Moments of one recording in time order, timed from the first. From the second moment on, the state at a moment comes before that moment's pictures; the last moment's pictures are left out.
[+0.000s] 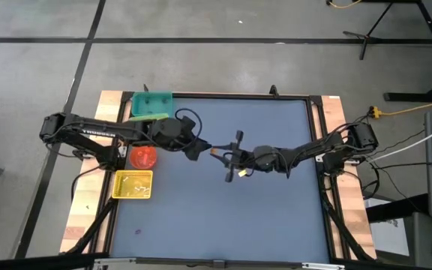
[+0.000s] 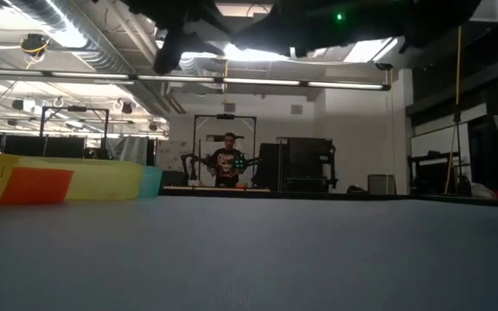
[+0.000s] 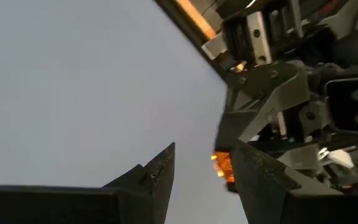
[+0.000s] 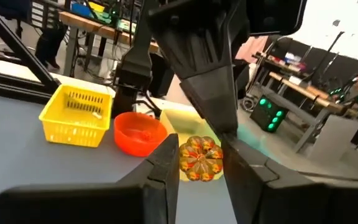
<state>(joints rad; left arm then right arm) 0.03 1.28 0.94 -0.14 -0.11 -0.83 0.16 1.65 0.84 0.78 0.38 -0.33</state>
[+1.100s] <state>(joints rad) -0.02 1.28 0.95 -0.06 -0.12 -0.83 0.13 1.65 0.89 0.76 0.31 -0.37</state>
